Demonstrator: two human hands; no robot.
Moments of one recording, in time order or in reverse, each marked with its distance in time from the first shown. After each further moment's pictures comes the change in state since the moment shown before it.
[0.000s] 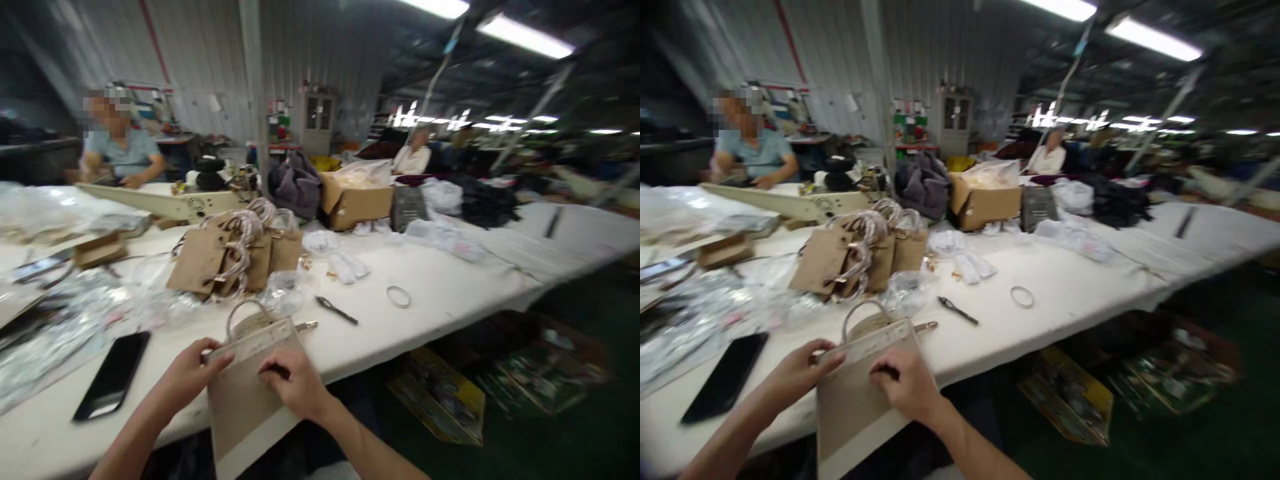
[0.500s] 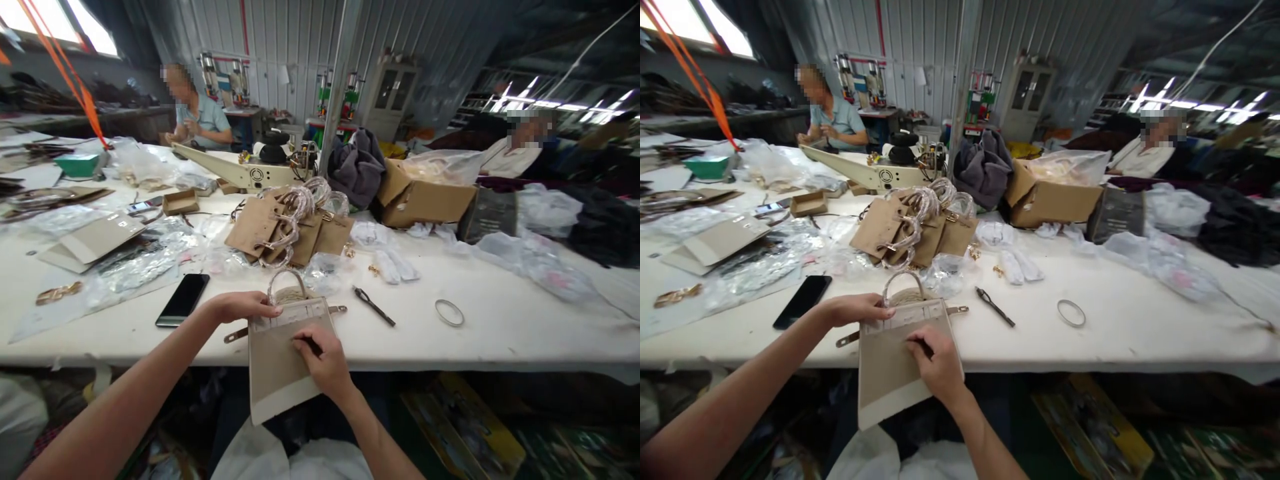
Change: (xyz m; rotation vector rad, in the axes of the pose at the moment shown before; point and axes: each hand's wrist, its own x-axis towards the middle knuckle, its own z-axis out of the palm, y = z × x) left_hand 0.020 -0.020 -0.026 -0.402 -0.668 -0.039; right_hand -0.012 0.005 0.004 -0.027 -0.021 -0.110
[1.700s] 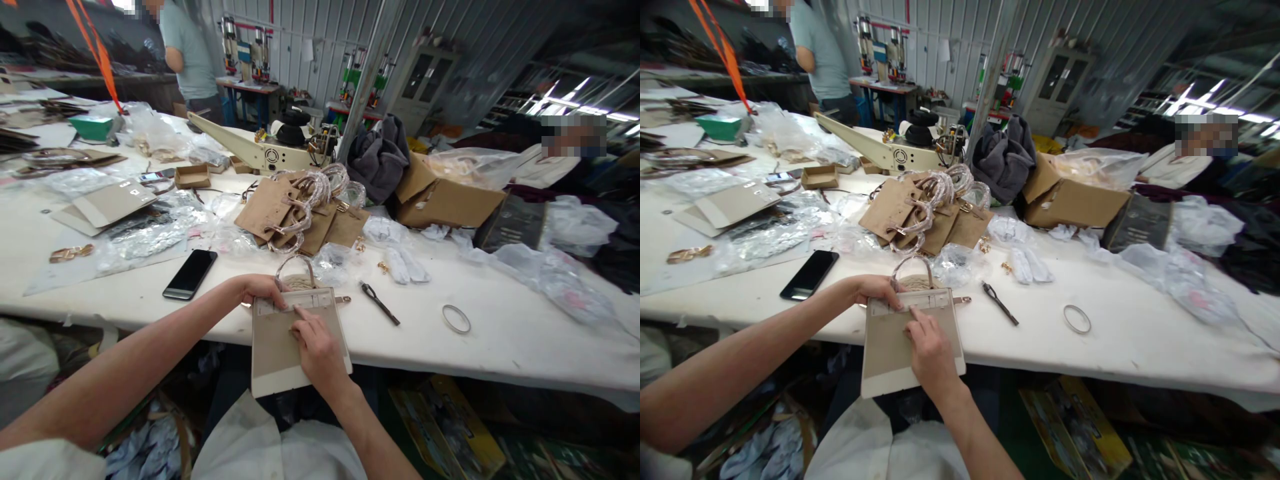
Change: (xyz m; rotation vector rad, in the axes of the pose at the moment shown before) left_hand 0.046 -0.023 0.004 -0.353 -0.171 -0.105; right_hand -0.005 -0.004 0.011 -0.456 -0.131 -0.211
